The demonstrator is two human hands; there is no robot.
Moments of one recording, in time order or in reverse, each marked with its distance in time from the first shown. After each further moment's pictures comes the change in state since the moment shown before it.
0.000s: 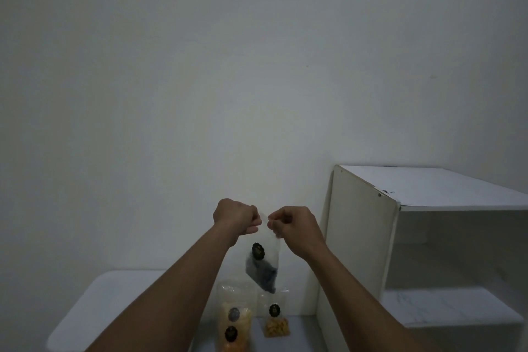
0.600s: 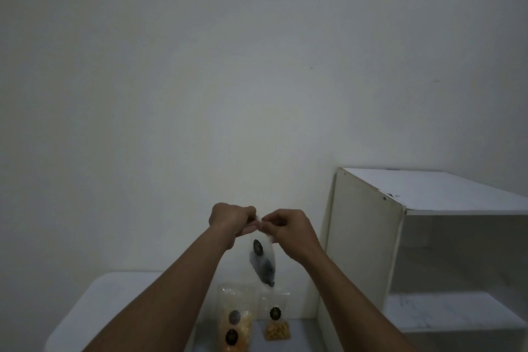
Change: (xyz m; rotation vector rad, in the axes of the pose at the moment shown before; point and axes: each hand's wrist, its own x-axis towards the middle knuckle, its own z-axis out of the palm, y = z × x) left_hand 0.013 -0.007 -0.013 -0.141 -0.021 -0.016; right_hand 0.000 -0.010 0.016 0.081 -0.038 0.015
